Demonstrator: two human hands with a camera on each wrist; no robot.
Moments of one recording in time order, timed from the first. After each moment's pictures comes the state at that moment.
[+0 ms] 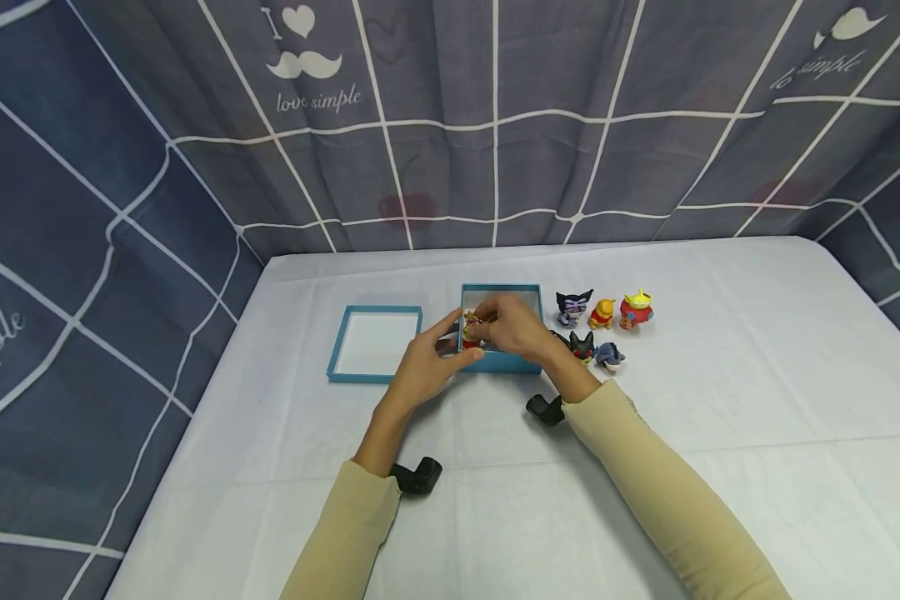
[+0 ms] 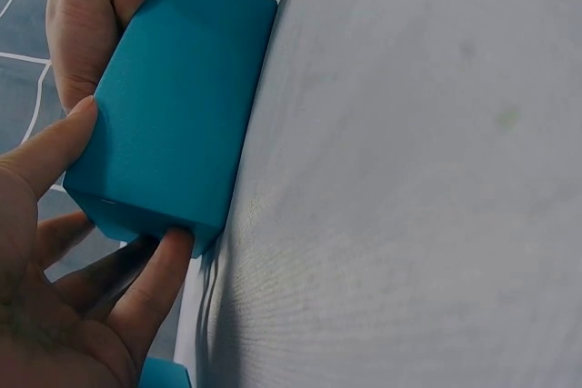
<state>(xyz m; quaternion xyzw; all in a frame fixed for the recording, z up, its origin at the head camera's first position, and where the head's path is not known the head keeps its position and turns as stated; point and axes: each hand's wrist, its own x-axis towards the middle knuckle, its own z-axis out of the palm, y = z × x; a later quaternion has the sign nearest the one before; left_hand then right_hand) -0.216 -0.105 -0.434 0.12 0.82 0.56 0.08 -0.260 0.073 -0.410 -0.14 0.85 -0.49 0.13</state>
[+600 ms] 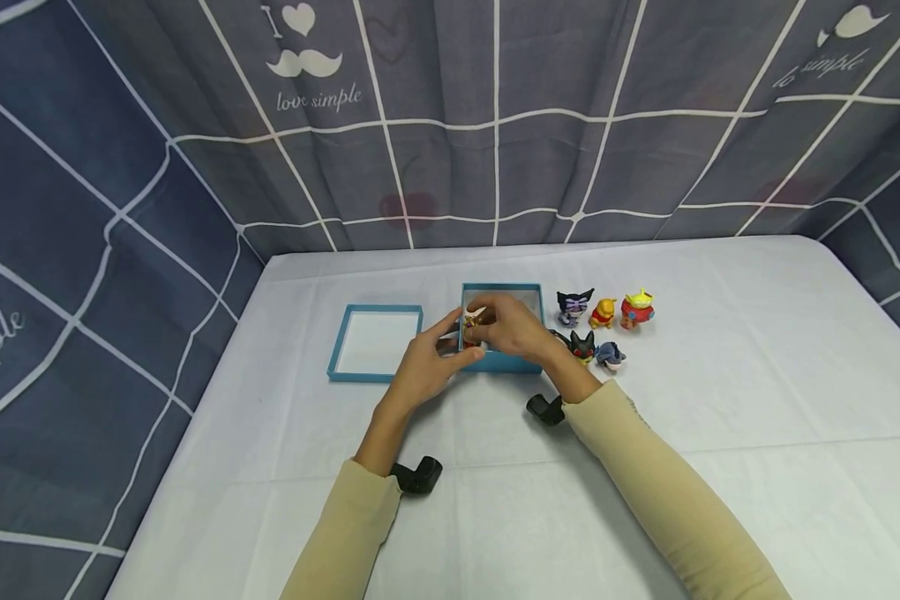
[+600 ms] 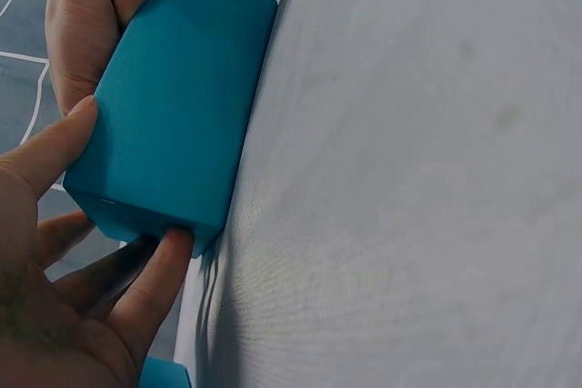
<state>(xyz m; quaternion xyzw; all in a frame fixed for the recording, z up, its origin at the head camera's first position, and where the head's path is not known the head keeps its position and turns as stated) -0.216 -0.107 -0.433 0.12 0.82 0.55 0.08 -0.261 0.073 -0.411 -0.17 0.85 -0.48 0.13</state>
